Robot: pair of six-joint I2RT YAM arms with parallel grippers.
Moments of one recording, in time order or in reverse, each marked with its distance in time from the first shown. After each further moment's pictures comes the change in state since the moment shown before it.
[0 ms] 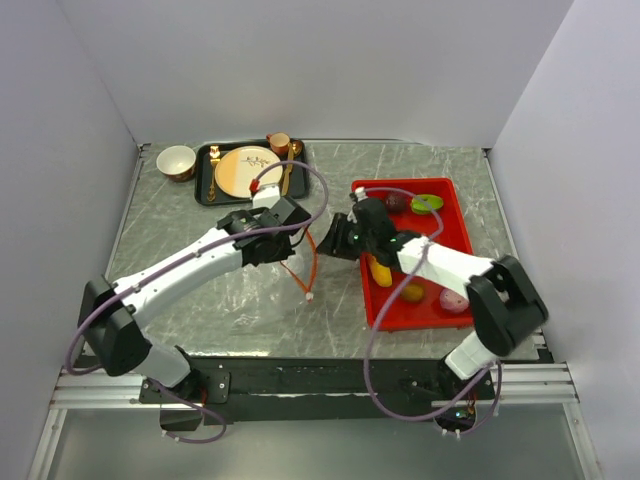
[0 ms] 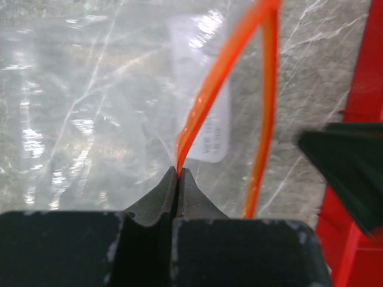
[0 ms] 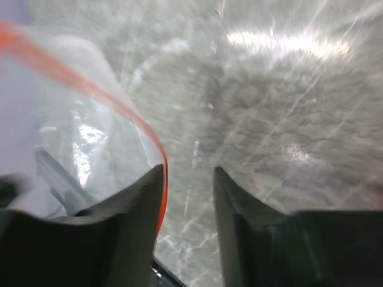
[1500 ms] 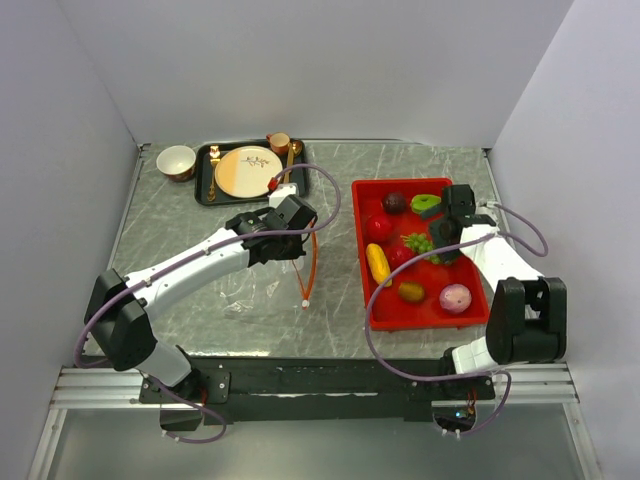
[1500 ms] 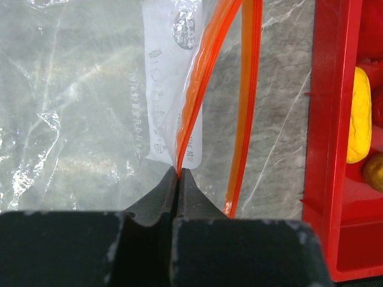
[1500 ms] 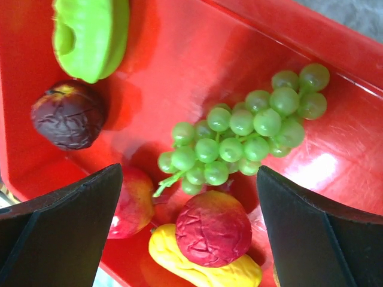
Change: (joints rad) left arm 0.000 0.039 -0.030 0.170 0.106 0.143; right arm -0.568 -0.104 0.034 -0.466 0.463 0.408
